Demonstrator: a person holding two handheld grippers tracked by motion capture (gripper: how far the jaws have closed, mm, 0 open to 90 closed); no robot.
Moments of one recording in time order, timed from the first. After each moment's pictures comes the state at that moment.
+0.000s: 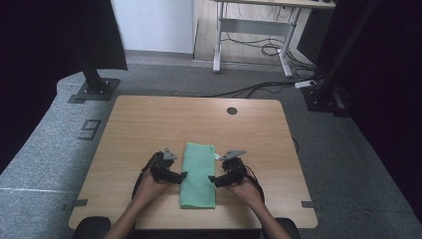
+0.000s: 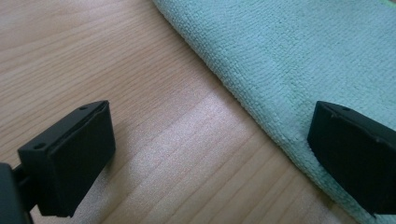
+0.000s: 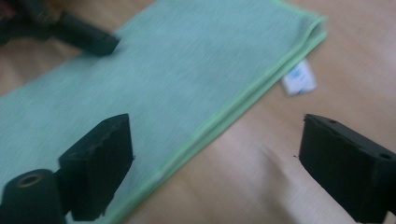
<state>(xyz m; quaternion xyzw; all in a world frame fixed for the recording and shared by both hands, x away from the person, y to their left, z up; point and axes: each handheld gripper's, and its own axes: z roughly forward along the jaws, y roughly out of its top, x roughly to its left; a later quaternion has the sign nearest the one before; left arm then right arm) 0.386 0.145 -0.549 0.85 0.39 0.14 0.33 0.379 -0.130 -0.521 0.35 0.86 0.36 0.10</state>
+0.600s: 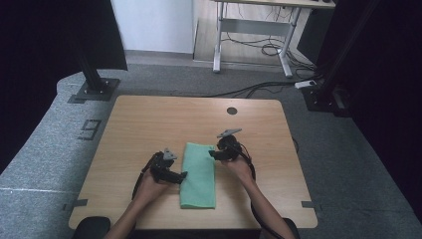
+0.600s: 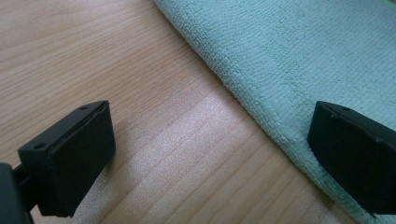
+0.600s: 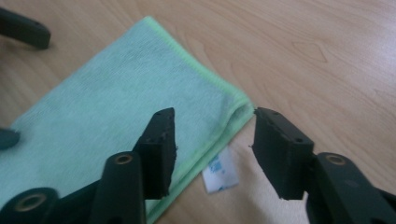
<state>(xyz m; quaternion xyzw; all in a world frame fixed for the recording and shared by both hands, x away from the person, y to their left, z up) 0.385 0.145 -0.549 0.85 0.39 0.14 0.33 0.455 -0.120 -0.517 0.38 0.84 0.36 0.12</state>
